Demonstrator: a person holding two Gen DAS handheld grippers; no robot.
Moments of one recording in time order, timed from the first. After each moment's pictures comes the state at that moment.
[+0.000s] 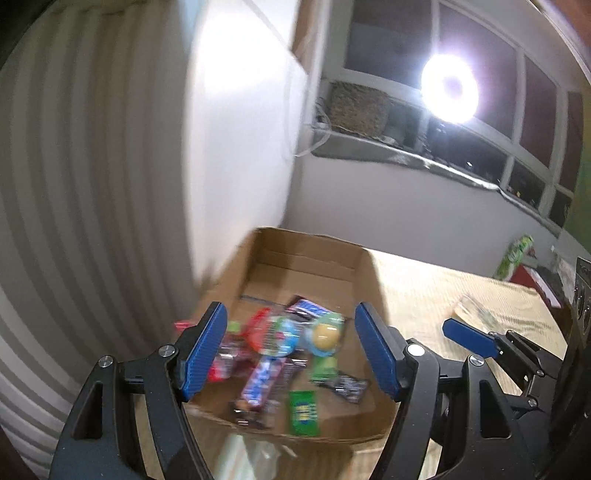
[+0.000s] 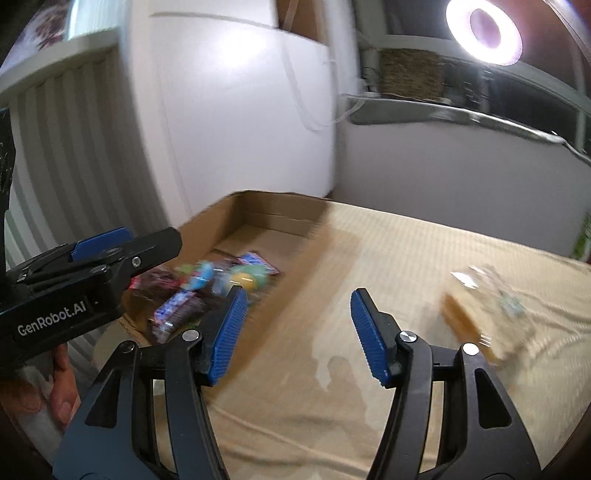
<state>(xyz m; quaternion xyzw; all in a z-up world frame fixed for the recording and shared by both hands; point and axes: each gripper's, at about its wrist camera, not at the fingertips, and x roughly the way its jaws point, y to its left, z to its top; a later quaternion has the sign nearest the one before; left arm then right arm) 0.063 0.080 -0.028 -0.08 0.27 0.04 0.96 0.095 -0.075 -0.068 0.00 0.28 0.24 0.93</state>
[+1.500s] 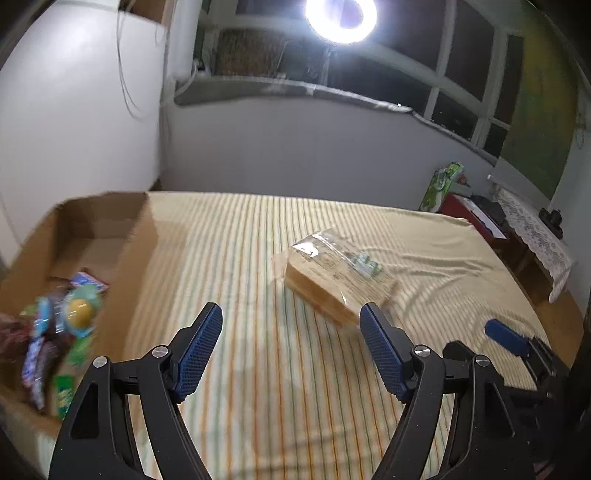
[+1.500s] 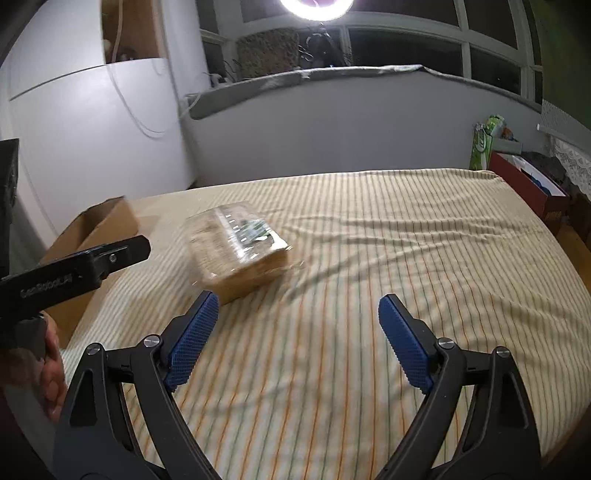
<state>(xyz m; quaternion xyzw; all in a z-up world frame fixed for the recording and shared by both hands) 0.134 -0.094 -0.071 -0.05 0.36 -0.12 0.93 0.099 -0.272 -0.111 0.08 0.33 0.06 0.94</state>
